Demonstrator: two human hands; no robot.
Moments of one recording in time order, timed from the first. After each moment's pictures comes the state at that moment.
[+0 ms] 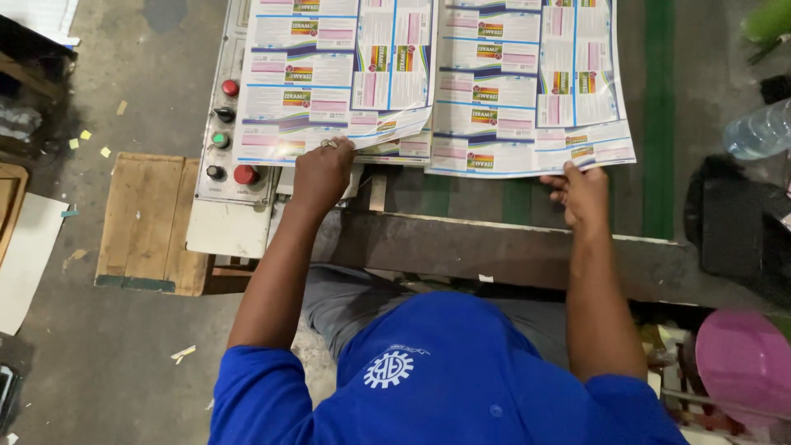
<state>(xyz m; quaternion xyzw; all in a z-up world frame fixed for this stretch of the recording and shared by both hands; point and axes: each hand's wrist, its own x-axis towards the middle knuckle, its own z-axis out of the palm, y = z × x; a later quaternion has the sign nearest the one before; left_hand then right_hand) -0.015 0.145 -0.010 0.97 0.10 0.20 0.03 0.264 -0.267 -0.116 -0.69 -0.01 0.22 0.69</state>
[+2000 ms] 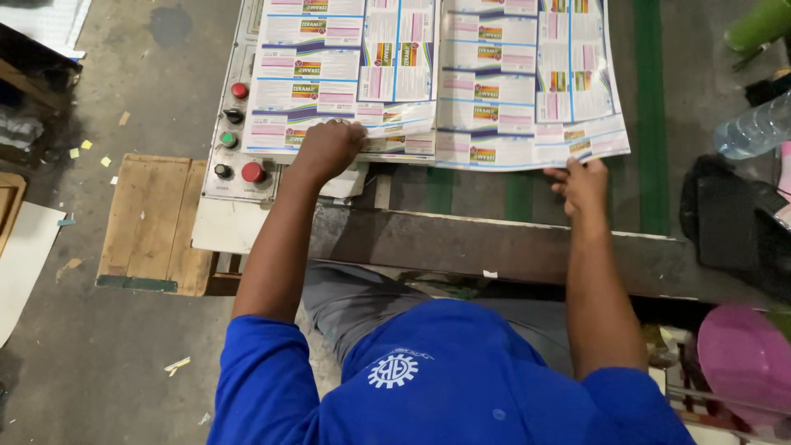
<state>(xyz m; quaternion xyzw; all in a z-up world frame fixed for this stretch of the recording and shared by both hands) 0.017 0.183 -0.008 0.99 0.07 0.05 0.06 0.284 -0.257 -0.125 -0.69 0.00 0.18 0.70</state>
